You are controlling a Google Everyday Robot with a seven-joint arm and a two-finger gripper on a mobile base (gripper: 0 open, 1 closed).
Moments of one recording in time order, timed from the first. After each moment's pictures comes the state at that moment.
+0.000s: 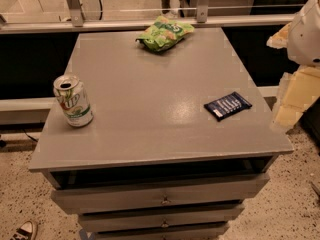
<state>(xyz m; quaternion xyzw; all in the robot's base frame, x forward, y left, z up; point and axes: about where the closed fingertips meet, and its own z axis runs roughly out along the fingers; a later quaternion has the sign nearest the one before) 0.438 -0.215 0.981 -0.60 0.78 -0.04 0.17</state>
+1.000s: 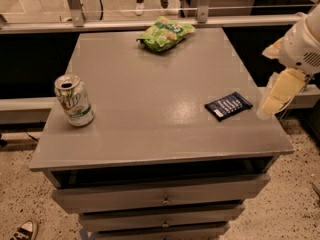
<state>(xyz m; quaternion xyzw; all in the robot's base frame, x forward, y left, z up) 0.507 -0.245 0.929 -0.56 0.80 0.03 0.20</state>
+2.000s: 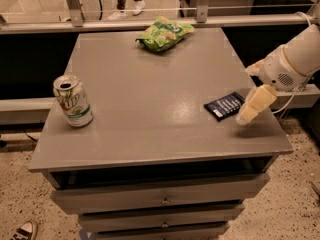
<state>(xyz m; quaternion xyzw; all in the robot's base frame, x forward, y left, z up) 0.554 -0.238 0.856 -0.53 0.80 0.10 0.24</state>
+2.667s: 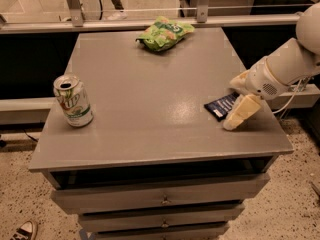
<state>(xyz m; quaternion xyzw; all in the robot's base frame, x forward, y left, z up) 0.559 -0.214 0.823 -0.55 0.79 0.12 0.24</state>
